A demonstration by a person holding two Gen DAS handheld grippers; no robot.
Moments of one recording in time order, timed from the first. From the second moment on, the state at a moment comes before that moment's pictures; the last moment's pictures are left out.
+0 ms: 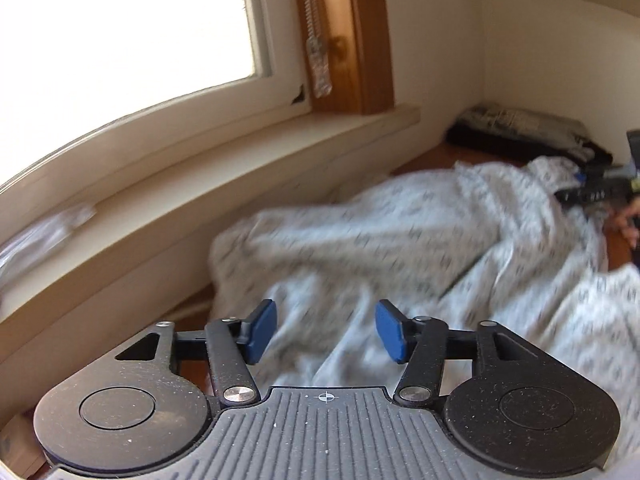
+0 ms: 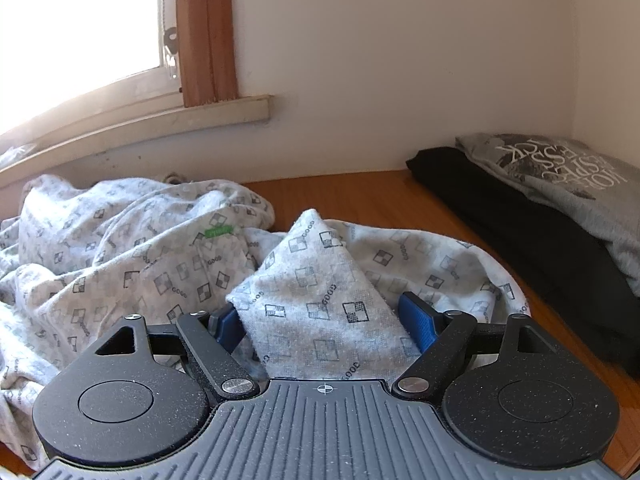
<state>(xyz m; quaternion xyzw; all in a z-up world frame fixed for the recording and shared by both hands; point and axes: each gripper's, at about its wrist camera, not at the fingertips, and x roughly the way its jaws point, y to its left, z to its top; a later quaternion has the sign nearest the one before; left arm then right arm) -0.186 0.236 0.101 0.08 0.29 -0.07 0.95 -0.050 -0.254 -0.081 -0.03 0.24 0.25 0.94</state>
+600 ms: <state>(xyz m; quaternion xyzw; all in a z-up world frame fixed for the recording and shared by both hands) -0.112 0.178 0.067 0.00 0.24 -0.13 0.96 -0.099 -0.359 0.005 -0.03 0.20 0.17 0.96</state>
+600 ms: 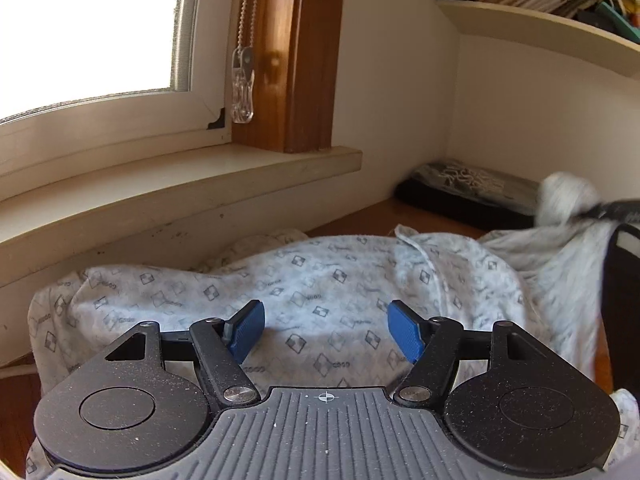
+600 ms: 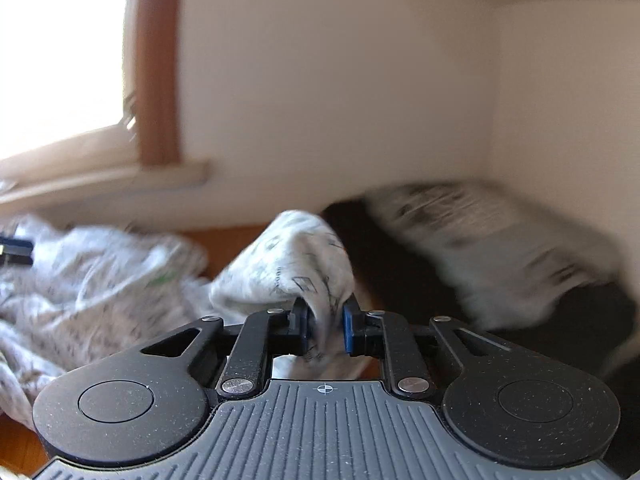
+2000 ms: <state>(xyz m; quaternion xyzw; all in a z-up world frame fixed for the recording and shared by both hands) -0.112 0.174 0.059 0.02 0.25 -0.14 0.96 -0.073 -0.381 0.018 -0.08 0.30 0.07 0.95</state>
